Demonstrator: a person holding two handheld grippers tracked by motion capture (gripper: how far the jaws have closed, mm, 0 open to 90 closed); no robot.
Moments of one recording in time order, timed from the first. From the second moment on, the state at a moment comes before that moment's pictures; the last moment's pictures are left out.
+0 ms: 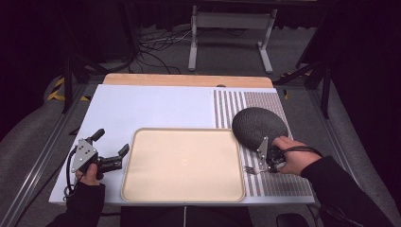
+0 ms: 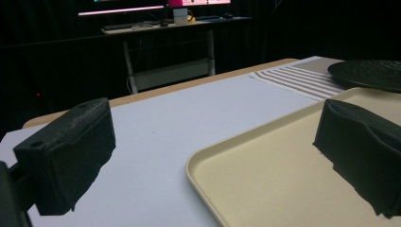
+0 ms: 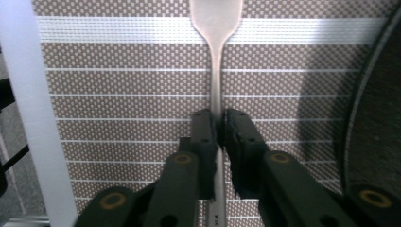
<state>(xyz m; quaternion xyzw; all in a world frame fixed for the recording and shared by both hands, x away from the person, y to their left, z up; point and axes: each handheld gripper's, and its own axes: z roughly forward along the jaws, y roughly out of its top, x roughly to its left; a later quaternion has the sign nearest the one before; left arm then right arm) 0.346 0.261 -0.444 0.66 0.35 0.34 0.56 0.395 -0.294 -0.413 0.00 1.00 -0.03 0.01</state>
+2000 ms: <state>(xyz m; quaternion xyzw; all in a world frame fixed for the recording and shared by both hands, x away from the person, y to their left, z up) 0.347 0.261 -0.444 0.66 0.35 0.34 0.57 0.408 -0.257 -0.344 0.26 0.95 0.19 0.05</state>
